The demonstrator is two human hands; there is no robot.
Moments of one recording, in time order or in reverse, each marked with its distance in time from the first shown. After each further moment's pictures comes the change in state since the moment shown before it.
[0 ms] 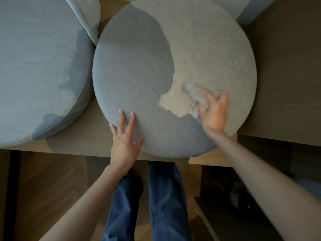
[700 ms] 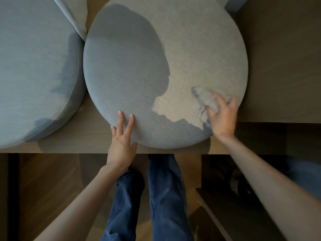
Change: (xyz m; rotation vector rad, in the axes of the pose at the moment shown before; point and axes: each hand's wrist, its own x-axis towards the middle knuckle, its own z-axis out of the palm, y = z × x) left_hand -0.017 -0.012 0.004 0.127 -0.100 0.093; right_hand -0.043 0.039 -0.025 0.015 0.008 0.119
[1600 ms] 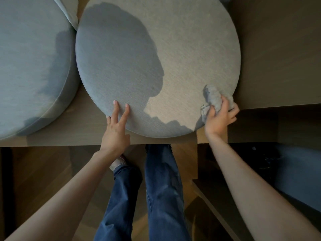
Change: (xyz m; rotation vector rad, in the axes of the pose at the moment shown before) left_hand 0.002 -0.006 -0.008 0.085 -0.056 0.032; right_hand -0.041 -0.011 0.011 0.160 0.198 0.518
